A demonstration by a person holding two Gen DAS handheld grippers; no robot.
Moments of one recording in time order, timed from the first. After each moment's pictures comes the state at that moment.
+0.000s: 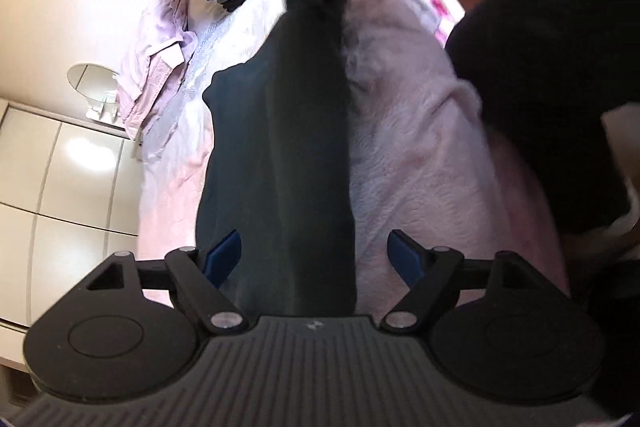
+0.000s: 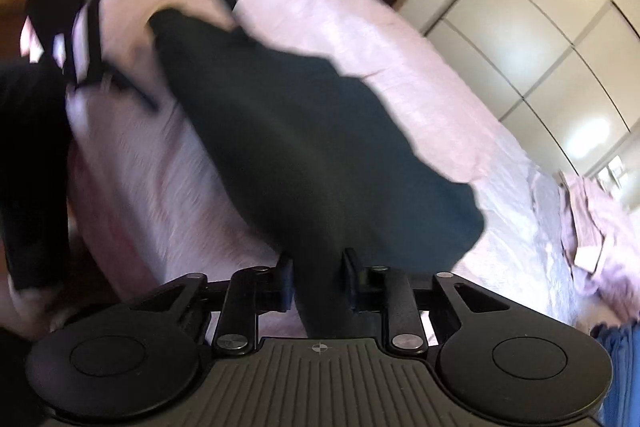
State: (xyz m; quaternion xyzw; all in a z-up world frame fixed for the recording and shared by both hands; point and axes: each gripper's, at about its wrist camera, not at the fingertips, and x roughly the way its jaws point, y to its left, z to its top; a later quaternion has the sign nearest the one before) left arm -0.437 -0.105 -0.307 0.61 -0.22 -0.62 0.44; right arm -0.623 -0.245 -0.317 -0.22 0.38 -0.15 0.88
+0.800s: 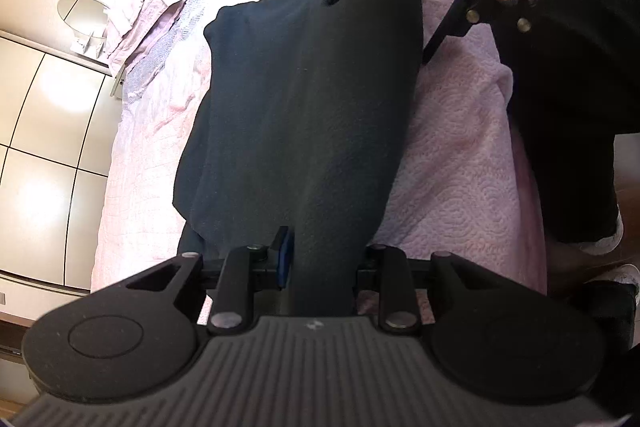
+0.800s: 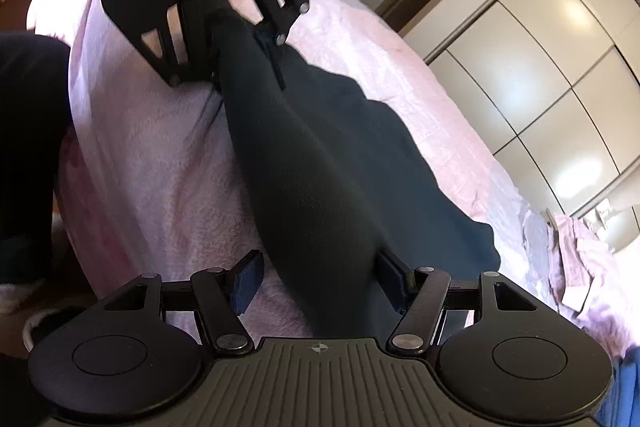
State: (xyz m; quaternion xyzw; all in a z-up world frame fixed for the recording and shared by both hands) left arm -0.419 -0.143 -0.296 0.61 -0.11 -0.63 0.47; right arm -0.592 -0.221 -0.358 -0.29 0.37 -0.14 0.87
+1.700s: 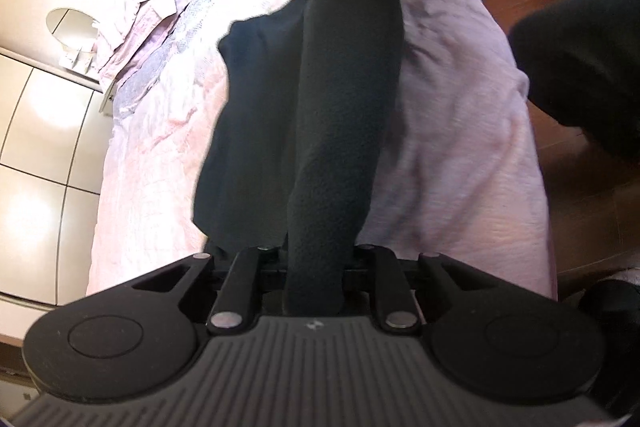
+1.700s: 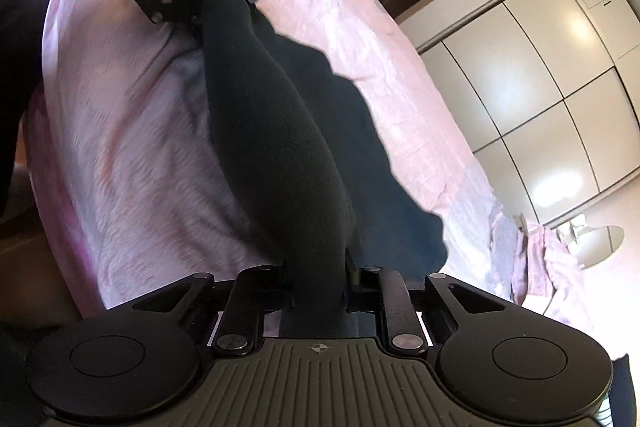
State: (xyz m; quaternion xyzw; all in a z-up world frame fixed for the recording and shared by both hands) left arm -0.397 -0.170 -0.258 0.60 -0.11 -0.66 0.44; right arm -0.590 -0.270 -0.333 -0.33 0.40 -0.15 0.84
